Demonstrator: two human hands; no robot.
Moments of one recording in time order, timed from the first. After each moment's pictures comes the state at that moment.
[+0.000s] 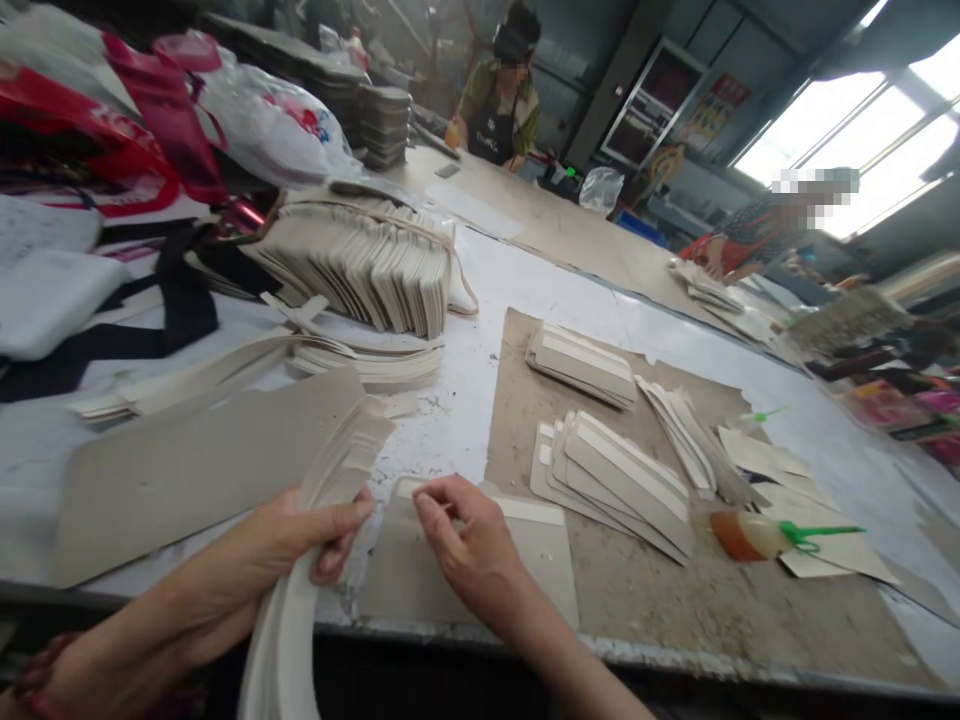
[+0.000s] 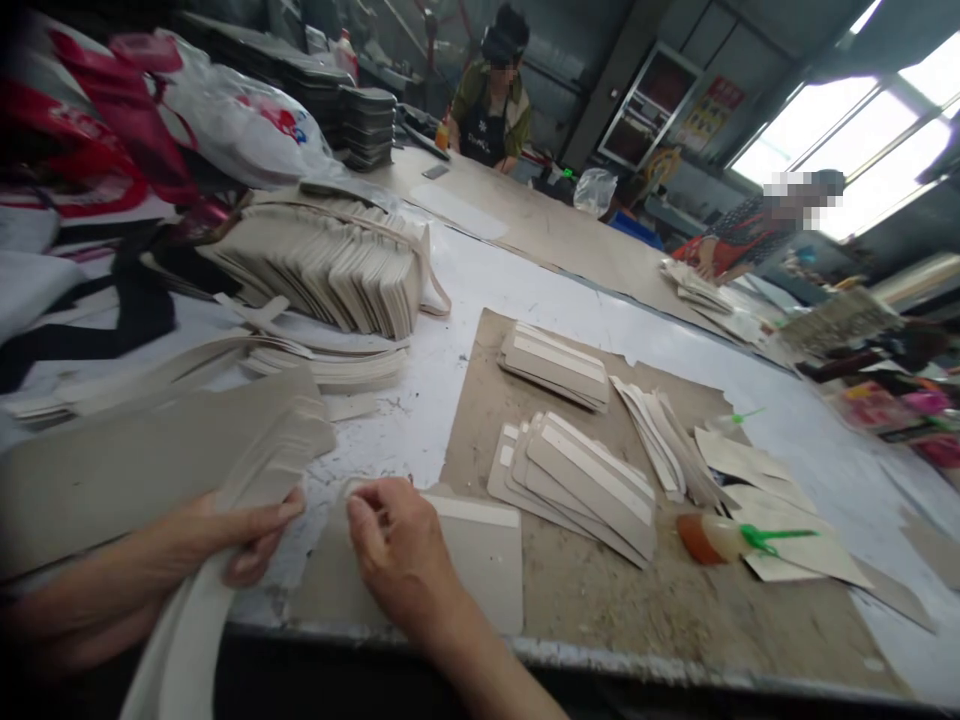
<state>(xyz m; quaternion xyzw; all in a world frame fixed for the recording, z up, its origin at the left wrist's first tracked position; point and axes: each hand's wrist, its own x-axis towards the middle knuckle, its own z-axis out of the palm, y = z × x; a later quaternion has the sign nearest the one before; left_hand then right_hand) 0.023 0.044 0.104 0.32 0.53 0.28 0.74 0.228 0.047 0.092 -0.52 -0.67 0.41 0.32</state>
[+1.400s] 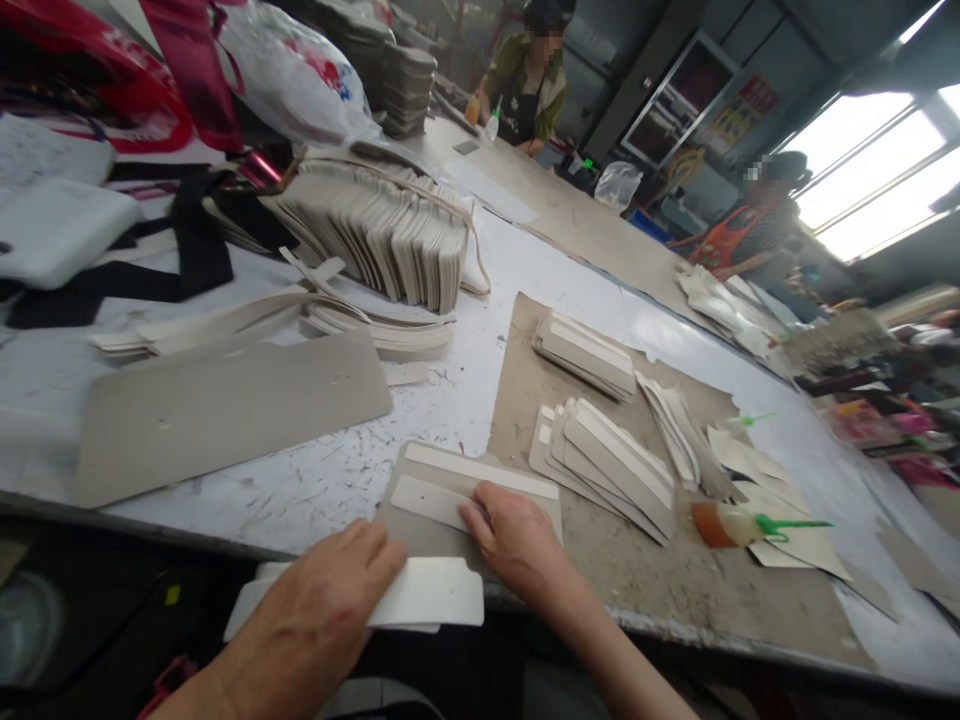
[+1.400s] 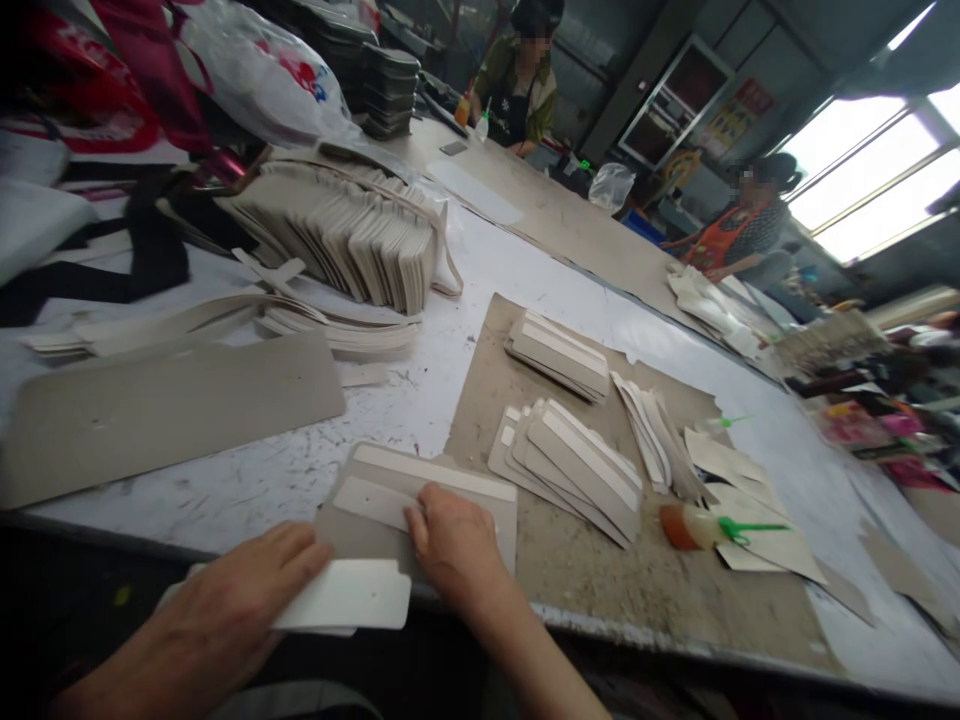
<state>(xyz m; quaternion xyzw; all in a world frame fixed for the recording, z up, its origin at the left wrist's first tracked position) 0.052 -0.034 0.044 0.82 0.50 0.20 0.19 0.266 0.028 0.100 -0.62 -0.74 0.23 -0.08</state>
